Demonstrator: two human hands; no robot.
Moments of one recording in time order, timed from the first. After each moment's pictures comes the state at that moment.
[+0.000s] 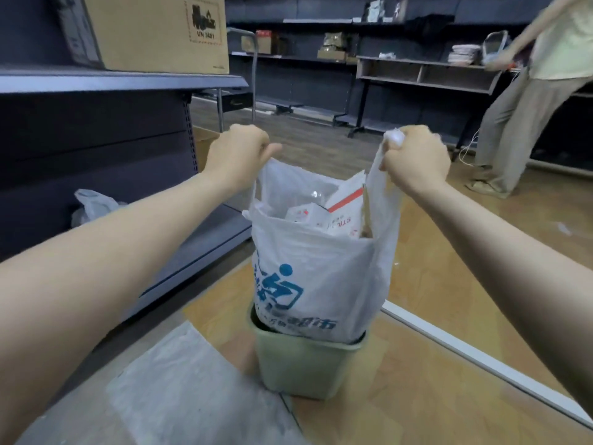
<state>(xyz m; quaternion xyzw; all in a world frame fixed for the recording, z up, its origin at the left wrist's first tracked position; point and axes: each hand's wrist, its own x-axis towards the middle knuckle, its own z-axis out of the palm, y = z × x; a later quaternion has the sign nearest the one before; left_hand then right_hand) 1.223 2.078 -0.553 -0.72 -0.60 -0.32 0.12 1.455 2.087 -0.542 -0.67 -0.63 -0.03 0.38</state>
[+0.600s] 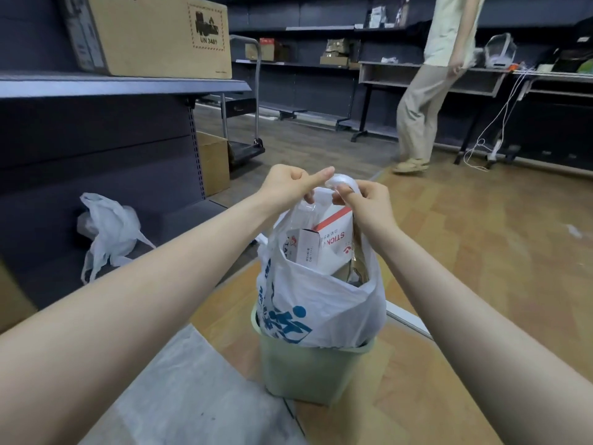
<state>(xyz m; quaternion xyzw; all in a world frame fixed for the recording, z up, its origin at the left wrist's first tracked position) 1.277 2.072 -0.586 -0.63 -0.53 -0.46 -0.33 1.421 2.076 -0.613 -0.47 -0.63 0.32 0.53</state>
